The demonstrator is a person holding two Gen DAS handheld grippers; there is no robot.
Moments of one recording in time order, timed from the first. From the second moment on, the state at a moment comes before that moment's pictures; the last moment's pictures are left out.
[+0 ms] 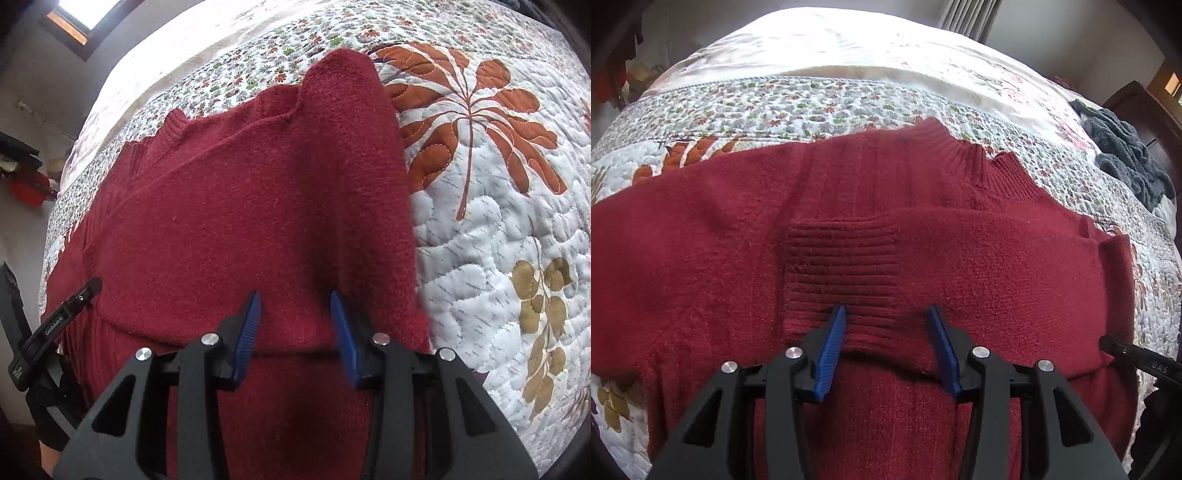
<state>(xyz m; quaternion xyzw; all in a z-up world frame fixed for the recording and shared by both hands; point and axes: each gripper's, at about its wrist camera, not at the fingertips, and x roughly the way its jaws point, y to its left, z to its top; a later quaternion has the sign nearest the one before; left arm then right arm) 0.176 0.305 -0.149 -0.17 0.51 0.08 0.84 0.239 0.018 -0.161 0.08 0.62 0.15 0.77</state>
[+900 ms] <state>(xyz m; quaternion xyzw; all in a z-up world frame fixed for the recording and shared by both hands) -0.116 0.582 -0.119 -0.37 0.39 0.35 0.77 0.102 0.111 -0.119 -0.02 0.61 0.26 0.75</state>
